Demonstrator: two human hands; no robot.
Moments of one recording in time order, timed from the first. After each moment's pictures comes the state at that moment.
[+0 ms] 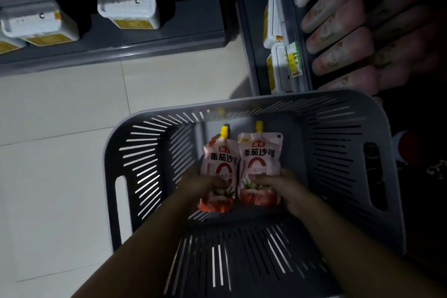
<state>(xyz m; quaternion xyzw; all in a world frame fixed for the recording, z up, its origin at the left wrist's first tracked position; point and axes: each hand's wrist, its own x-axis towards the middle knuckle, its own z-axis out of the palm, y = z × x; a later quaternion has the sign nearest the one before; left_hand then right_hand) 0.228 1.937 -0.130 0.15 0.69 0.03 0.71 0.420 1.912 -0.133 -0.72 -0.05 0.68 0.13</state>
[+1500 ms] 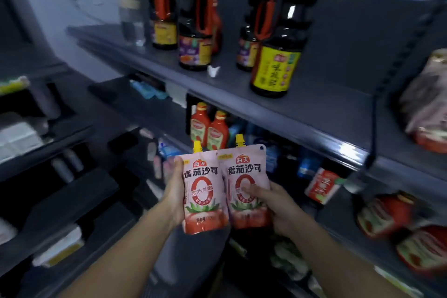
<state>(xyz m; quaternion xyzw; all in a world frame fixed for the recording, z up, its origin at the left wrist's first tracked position) 0.295 1.886 0.293 0.34 0.36 0.12 0.86 0.417 1.719 0.294 -0.63 -0.11 0.42 0.64</state>
